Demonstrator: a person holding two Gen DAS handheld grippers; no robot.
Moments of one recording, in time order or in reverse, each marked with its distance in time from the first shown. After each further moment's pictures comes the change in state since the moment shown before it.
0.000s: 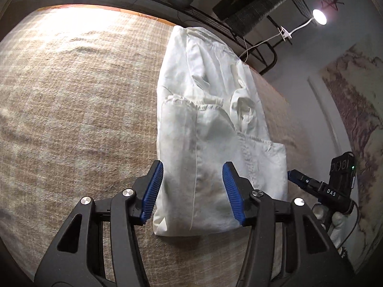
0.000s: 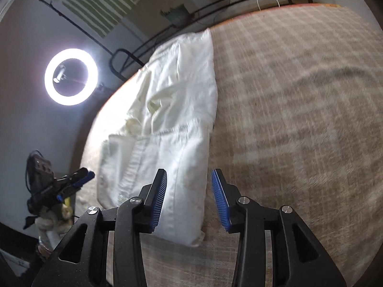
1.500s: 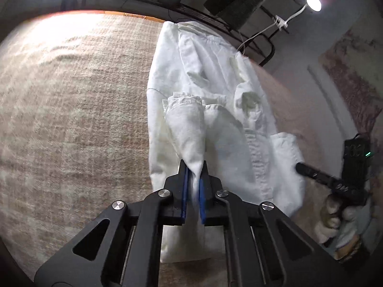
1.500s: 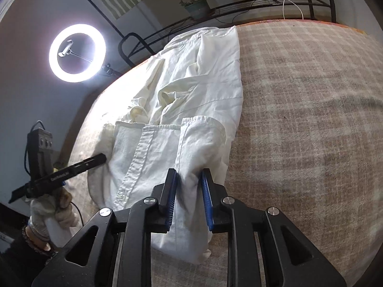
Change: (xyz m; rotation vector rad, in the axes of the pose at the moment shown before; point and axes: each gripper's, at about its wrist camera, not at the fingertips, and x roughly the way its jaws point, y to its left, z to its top) left arm 0.025 0.007 0.010 0.032 -0.005 -0.032; right arm 0.014 0.023 0.008 -0.137 0.014 -0.008
